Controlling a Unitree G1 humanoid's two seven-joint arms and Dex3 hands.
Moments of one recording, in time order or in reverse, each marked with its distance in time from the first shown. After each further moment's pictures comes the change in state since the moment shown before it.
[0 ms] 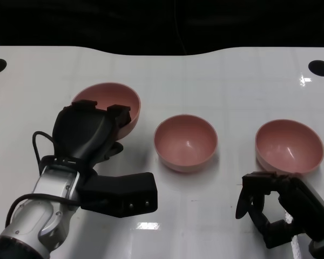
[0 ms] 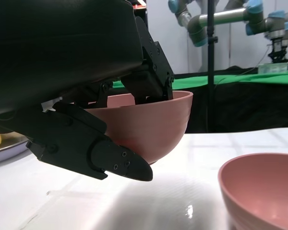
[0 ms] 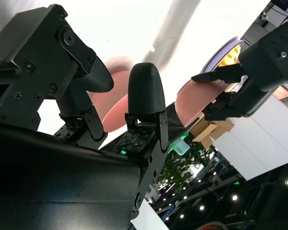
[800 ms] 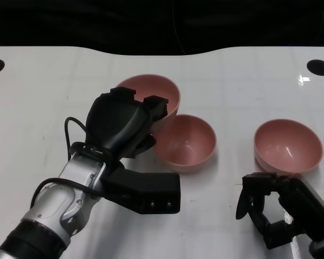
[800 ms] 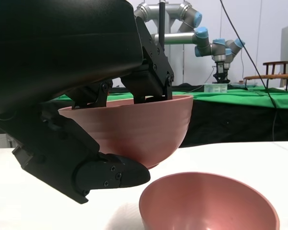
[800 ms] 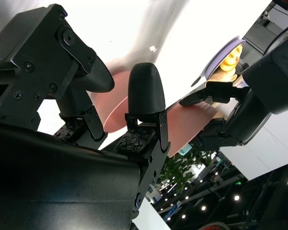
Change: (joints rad) left arm -0.099 -0.079 -0.041 0.069 0.006 -0.132 0.018; right arm -0.001 0.000 0.000 0.007 0.000 -0.002 0.003
